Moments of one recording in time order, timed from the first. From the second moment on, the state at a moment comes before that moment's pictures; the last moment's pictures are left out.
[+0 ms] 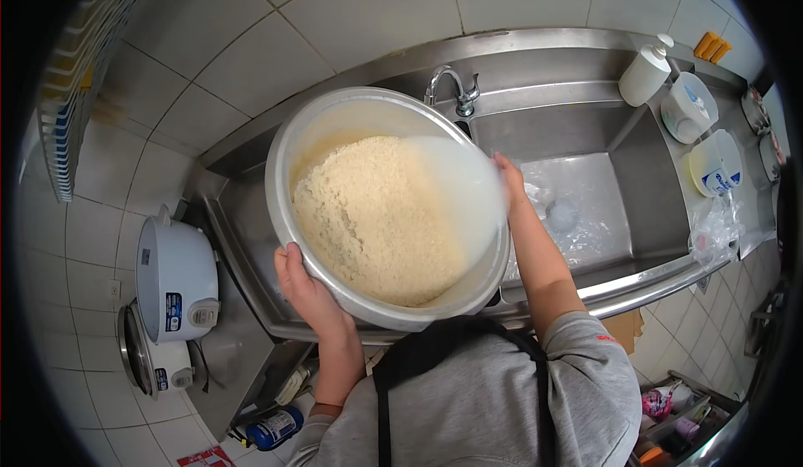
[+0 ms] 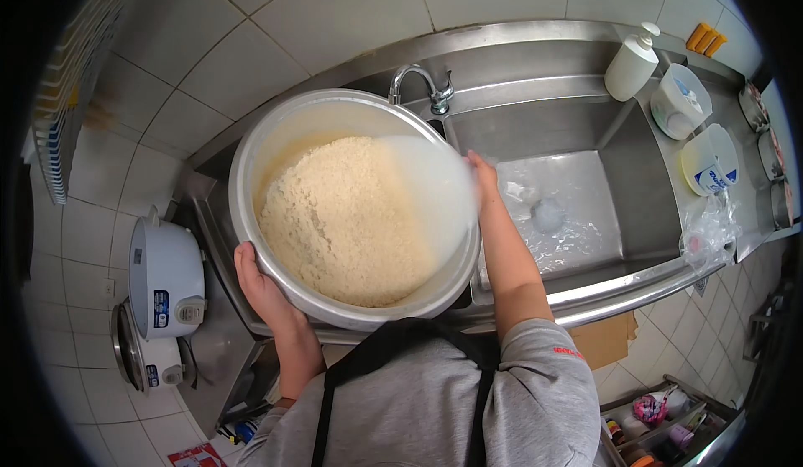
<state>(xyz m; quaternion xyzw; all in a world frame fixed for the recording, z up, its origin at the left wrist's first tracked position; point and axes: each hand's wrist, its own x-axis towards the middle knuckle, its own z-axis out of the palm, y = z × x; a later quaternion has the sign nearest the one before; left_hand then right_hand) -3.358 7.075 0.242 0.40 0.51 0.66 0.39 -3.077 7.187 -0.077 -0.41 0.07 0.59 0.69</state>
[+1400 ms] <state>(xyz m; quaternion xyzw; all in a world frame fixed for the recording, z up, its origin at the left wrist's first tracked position) -3.332 7.057 0.247 0.45 0.45 0.67 0.39 -3.078 7.175 -0.086 -0.45 0.00 0.54 0.71</state>
